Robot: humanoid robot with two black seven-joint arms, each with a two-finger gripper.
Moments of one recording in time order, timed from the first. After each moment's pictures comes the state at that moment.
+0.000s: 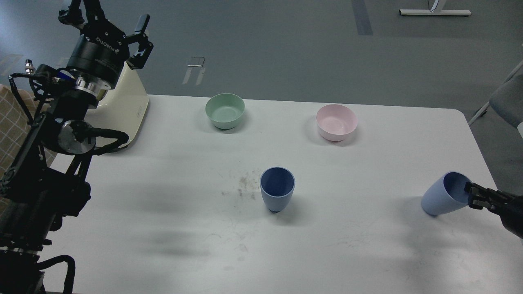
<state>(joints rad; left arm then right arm) -0.47 0.28 -1.48 -1.25 0.60 -0.25 -0.15 -0.14 -0.70 1.47 1.53 -2.05 0.46 0.06</state>
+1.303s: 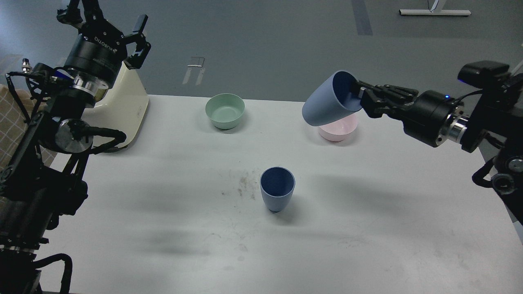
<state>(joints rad) -0.48 0.29 -1.48 -1.24 0.60 -0.26 -0.15 0.54 -0.54 1.03 1.67 -1.84 0.49 0.05</state>
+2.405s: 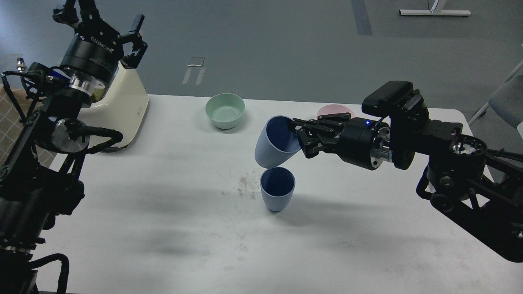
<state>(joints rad) -0.48 0.31 -1.48 -1.24 0.60 -0.26 -0.15 0.71 -0.49 0.73 1.73 -1.88 0.49 -0.07</state>
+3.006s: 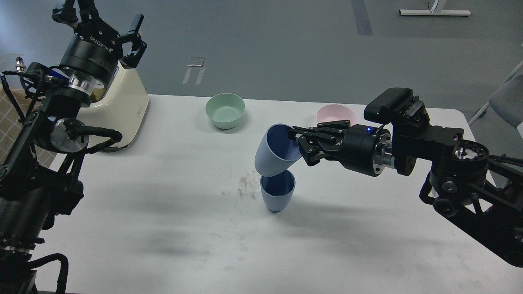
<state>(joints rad) -0.48 0.31 -1.48 -1.24 0.60 -0.26 -0.15 0.69 -0.52 0.72 1.73 -1.88 0.49 -0.03</state>
